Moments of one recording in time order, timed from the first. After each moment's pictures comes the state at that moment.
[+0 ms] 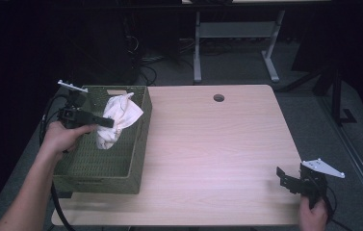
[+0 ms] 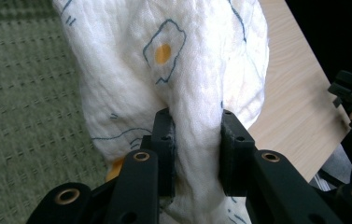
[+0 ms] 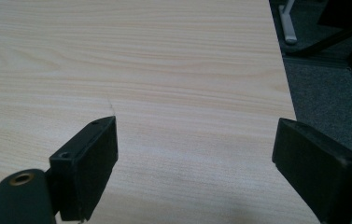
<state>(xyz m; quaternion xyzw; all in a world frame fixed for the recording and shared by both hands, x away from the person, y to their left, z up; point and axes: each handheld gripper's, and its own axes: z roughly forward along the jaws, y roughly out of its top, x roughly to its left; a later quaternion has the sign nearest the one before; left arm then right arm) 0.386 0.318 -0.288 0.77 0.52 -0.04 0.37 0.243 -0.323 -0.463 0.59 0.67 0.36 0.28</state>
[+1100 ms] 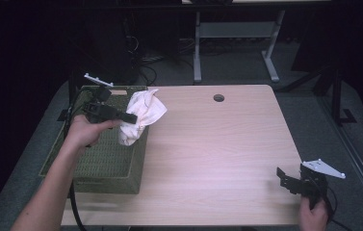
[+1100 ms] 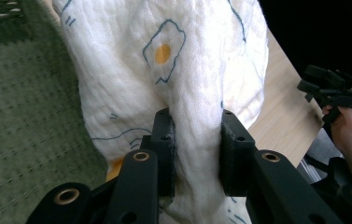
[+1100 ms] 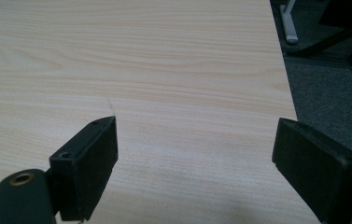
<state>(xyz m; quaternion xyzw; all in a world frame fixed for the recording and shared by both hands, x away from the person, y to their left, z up) 0.395 0.250 -0.278 0.80 0.47 -0.06 0.38 0.242 -0.324 -0.463 0.59 0.67 0.36 0.28</state>
